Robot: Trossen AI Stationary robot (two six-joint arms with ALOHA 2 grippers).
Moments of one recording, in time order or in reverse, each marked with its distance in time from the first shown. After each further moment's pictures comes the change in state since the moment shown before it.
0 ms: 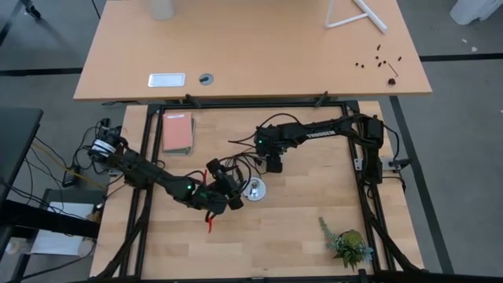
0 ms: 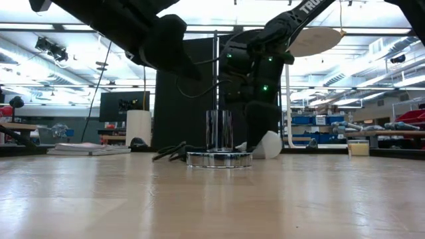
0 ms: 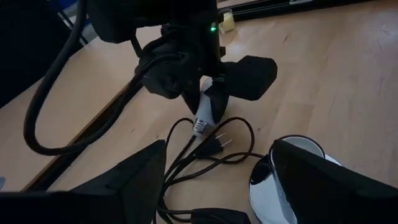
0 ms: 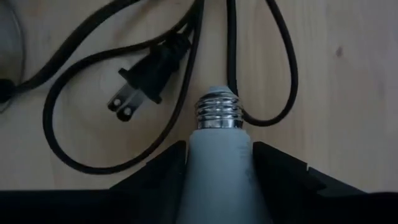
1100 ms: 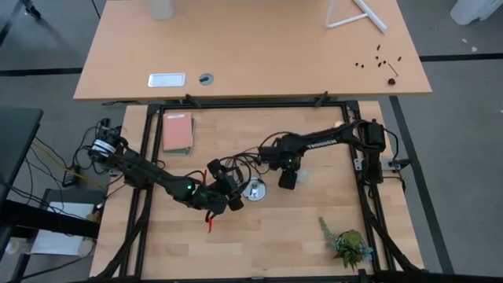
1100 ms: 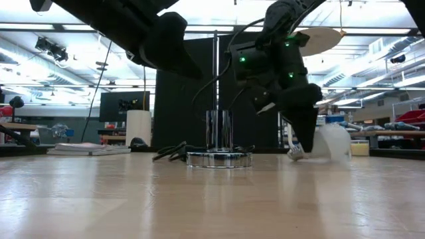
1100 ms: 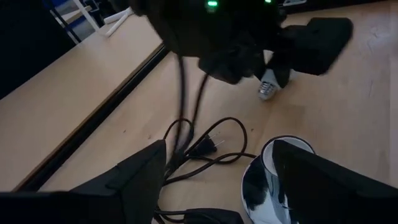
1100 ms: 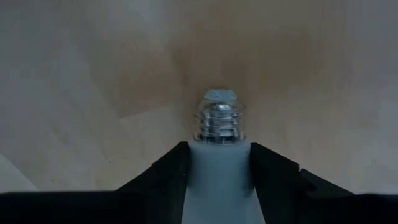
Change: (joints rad) left arm 0.000 0.000 0.000 0.010 0.021 -0.004; right arm 0.122 -0.009 0.018 -0.462 -0.115 0.386
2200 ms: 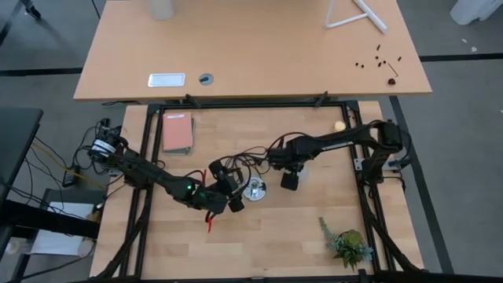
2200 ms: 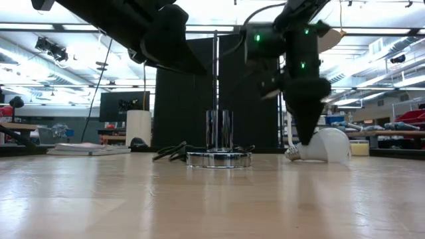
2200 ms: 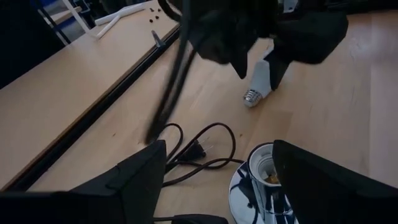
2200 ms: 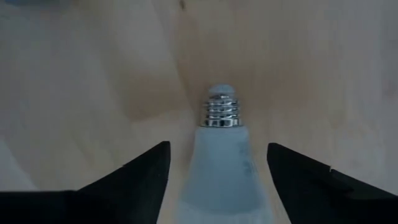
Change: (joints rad) left arm -0.001 0.000 0.000 0.038 0.035 0.007; right arm 0.063 -0.151 -0.128 0.144 0.085 0.064
